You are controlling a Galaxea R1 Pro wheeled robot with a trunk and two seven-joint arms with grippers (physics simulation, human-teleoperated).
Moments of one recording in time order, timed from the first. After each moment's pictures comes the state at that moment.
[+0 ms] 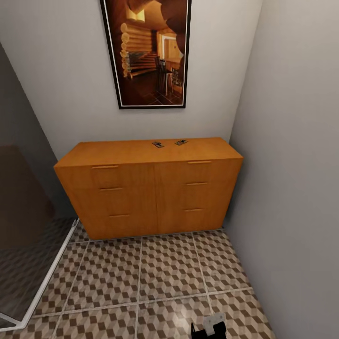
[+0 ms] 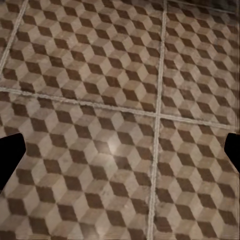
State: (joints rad) left arm -0.40 0.01 -1.69 -0.08 1.82 -0.01 0.16; right arm -0.40 0.17 -0.45 -0.08 0.82 -0.47 -0.22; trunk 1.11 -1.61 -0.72
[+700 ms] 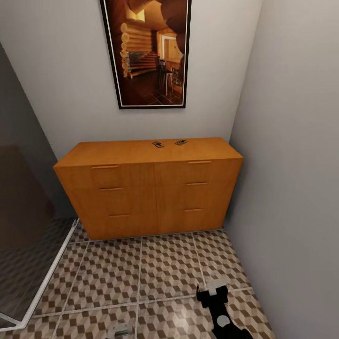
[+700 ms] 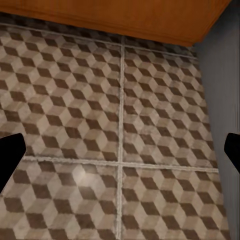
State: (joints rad) left arm -0.52 -0.02 -1.69 -0.11 1.82 0.10 0.16; right arm -0.52 0.17 -0.45 -0.20 0.76 -0.36 -0.22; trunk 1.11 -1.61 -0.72
